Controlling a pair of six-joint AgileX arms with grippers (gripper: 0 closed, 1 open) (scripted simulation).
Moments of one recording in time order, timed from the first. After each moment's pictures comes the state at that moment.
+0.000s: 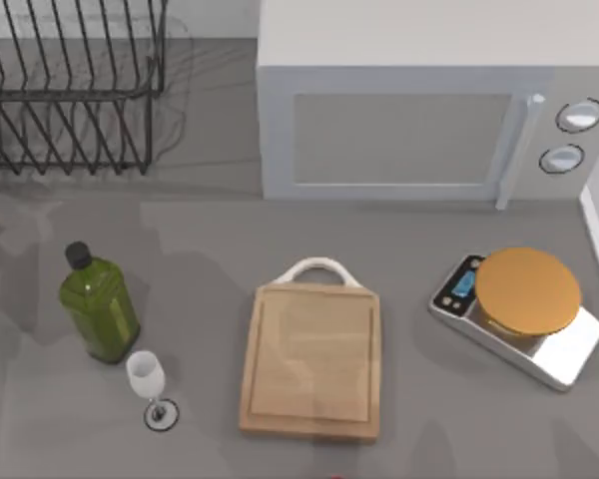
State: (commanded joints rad) left arm 0.21 2.09 1.49 -0.96 0.00 0.90; right arm 0.00 0.00 0.00 0.00 0.00 0.00
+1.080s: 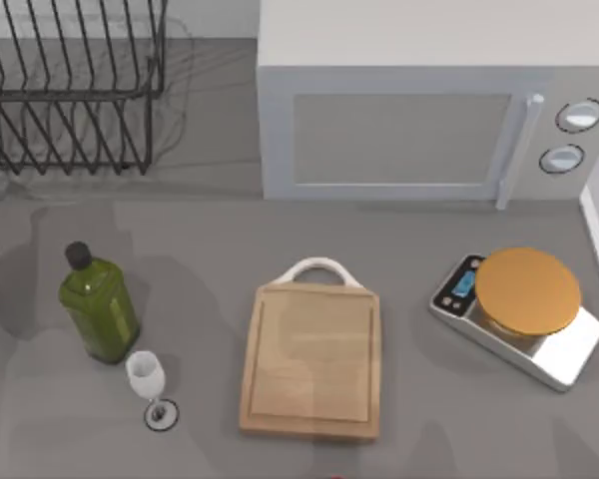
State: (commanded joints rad) left arm 0.21 2.15 1.41 -0.83 0.00 0.90; right arm 0.00 0.00 0.00 0.00 0.00 0.00
